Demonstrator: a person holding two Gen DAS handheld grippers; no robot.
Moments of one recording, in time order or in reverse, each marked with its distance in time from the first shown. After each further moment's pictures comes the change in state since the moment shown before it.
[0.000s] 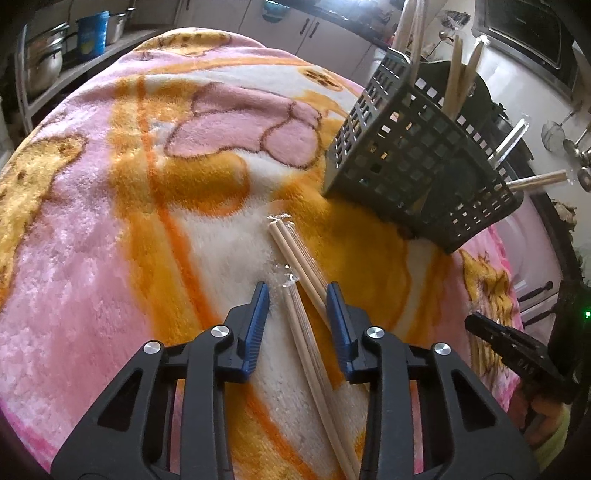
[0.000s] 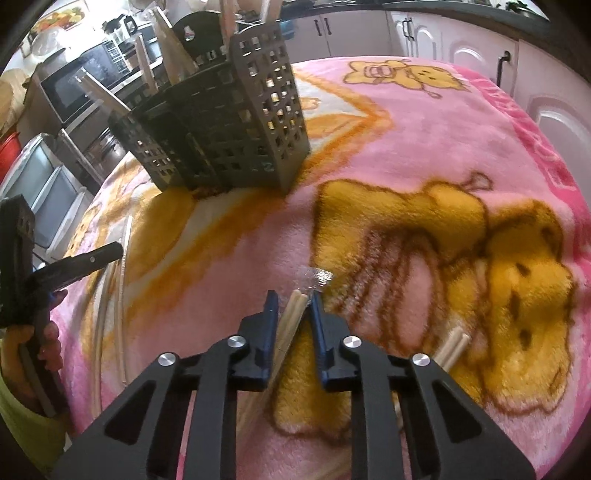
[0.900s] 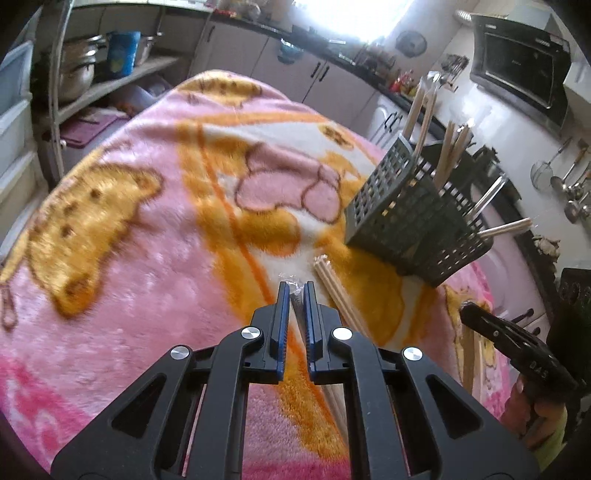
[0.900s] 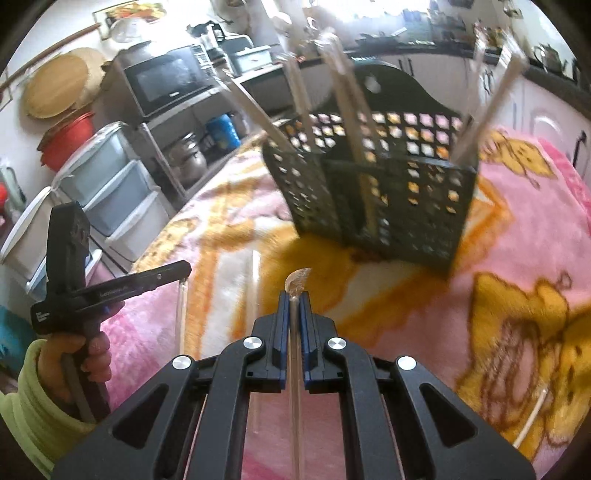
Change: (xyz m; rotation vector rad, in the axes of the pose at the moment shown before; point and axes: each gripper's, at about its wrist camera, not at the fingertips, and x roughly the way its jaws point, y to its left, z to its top) left arm -0.075 0.037 -0.002 -0.047 -0.175 -0.019; right arm -0.031 0.108 0.030 -0.189 -0.136 0.219
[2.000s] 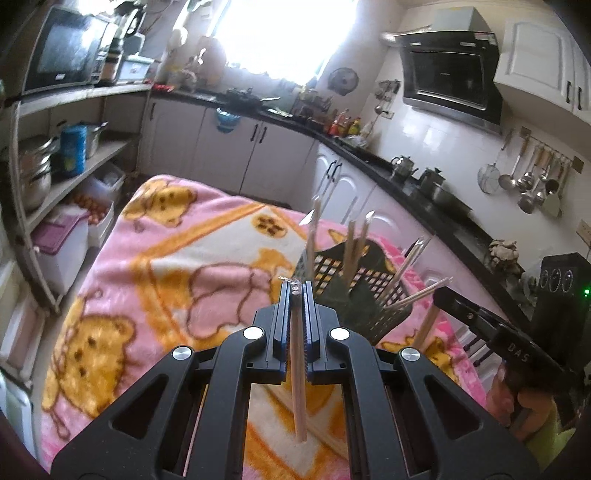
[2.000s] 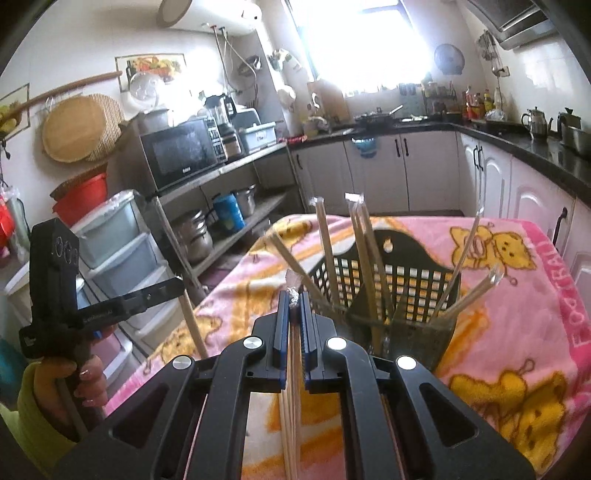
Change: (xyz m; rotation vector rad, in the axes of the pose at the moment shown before) left arm -0.069 -0.072 0.078 0.215 -0.200 -0.129; right arm -0.068 0.027 0.067 -0.011 -0.311 -0.047
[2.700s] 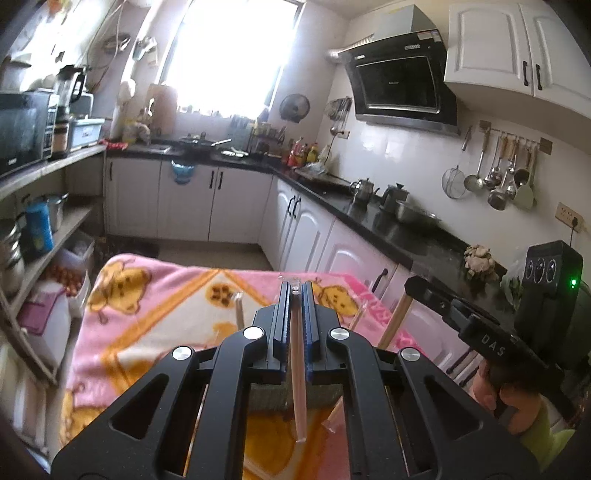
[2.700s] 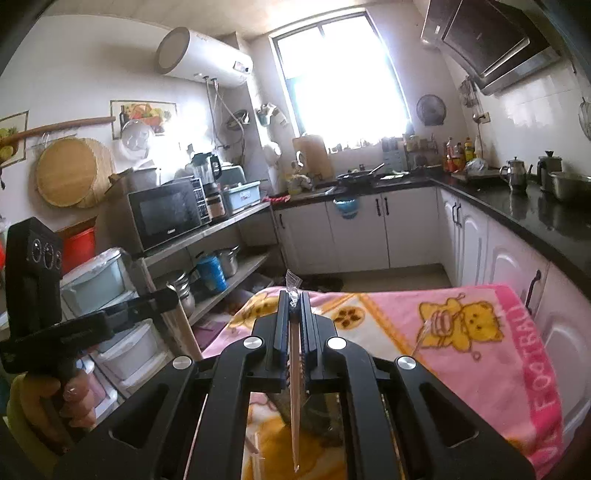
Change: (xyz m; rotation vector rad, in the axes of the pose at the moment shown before) left arm 0.004 -0.086 0.080 0.166 -0.109 -0.077; right arm -0.043 -0.030 0.077 -0.012 -0.208 -0.071
